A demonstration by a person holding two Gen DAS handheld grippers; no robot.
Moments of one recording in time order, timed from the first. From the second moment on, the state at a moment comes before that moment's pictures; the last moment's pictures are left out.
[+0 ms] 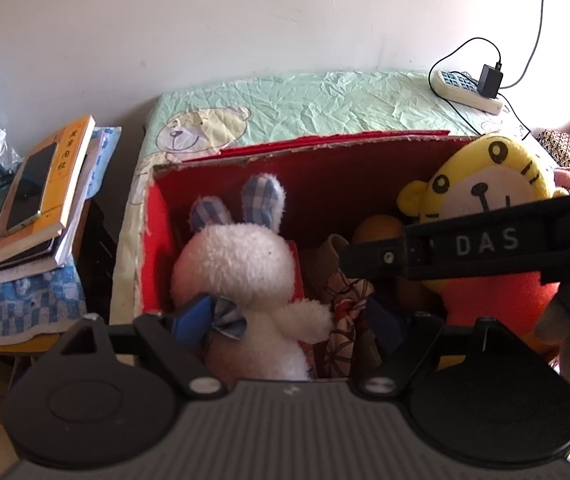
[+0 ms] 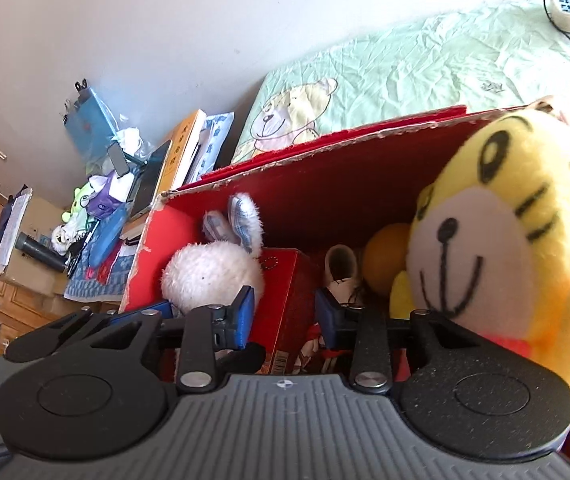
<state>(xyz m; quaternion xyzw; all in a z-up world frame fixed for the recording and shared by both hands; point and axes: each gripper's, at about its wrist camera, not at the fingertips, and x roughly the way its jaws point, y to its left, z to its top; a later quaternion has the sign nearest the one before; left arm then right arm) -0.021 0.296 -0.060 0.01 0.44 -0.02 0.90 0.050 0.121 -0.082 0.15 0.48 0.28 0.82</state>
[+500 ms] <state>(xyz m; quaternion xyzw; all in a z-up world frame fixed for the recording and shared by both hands) -0.036 0.282 -0.050 0.02 0.44 0.00 0.90 0.020 0.109 -0.072 0.13 0.45 0.26 0.84</state>
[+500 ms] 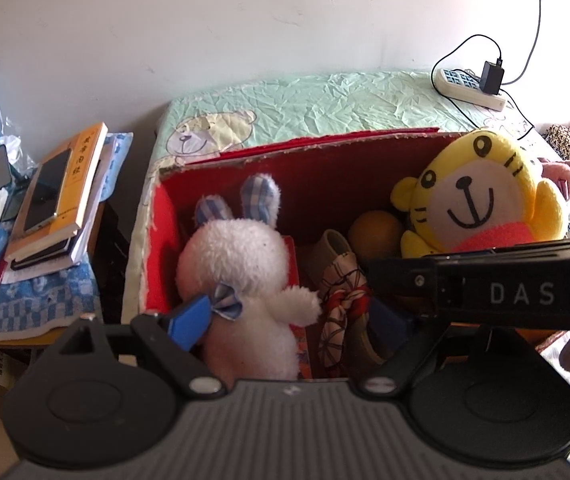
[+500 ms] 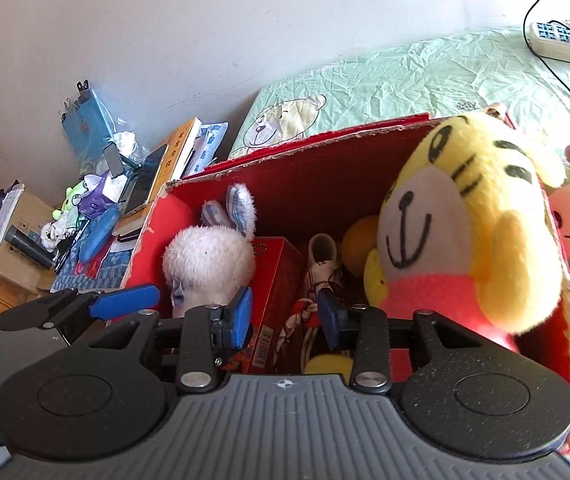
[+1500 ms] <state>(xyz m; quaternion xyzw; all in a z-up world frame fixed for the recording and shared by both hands) -0.073 0.227 -0.025 0.03 0.42 0.02 0.91 -0.025 0.058 -0.052 0.14 0.41 0.29 0.85</state>
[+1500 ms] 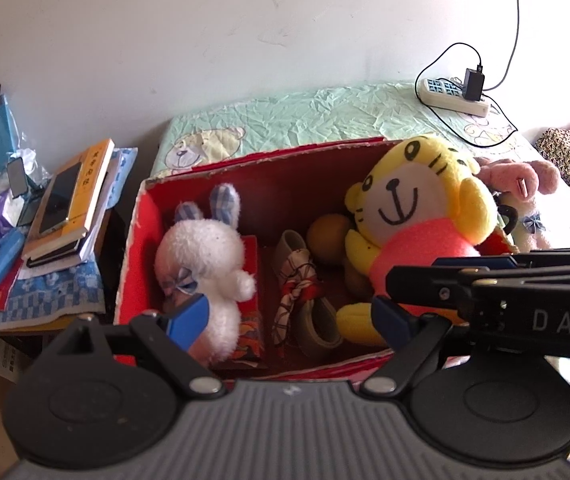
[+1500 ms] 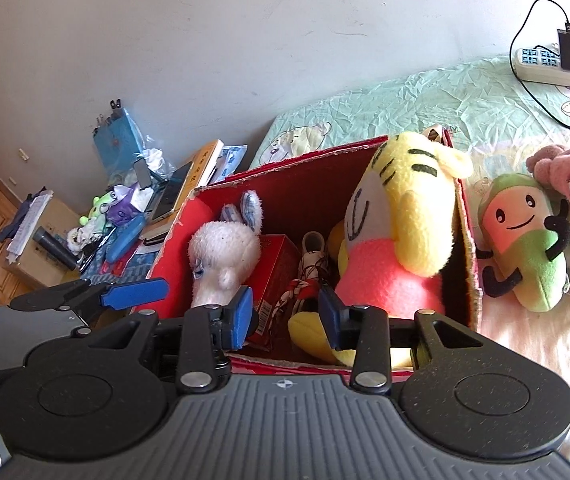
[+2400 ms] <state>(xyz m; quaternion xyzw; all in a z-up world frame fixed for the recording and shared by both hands) -0.089 0.113 -0.027 0.02 0.44 0.04 0.90 -0.018 -0.048 -0.060 0.16 0.43 0.37 0.81</state>
